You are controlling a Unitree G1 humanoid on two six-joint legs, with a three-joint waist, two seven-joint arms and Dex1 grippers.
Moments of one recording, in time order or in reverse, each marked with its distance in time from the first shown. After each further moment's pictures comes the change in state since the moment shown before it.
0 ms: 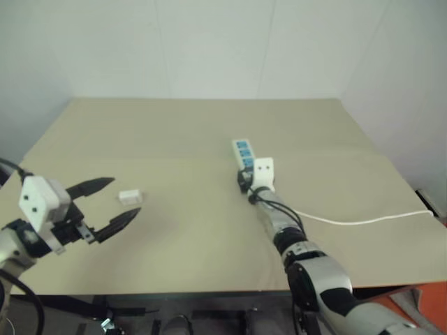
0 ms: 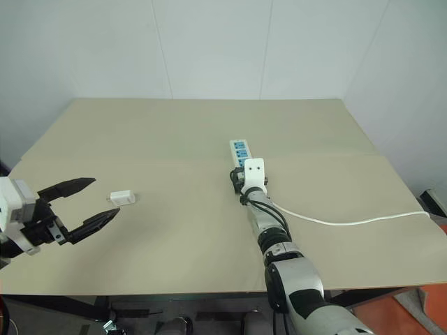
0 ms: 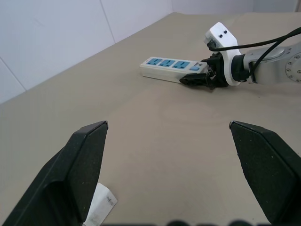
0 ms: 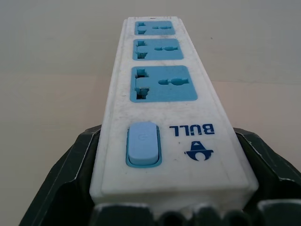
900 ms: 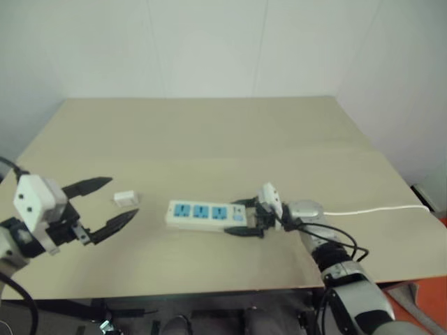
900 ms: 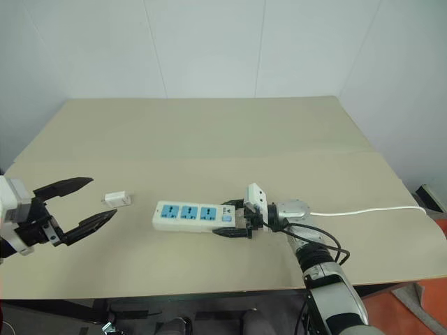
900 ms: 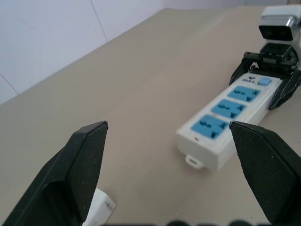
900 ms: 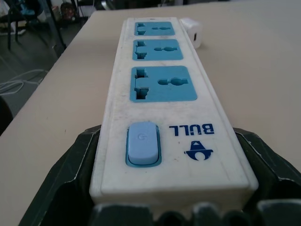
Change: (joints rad) left arm 0.017 0.037 0.027 0.000 -0.014 0.001 -0.025; right arm 0.246 -0.291 0.243 -0.377 0.194 -0.087 1.450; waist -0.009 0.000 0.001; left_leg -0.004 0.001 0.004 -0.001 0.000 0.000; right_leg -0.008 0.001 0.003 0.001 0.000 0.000
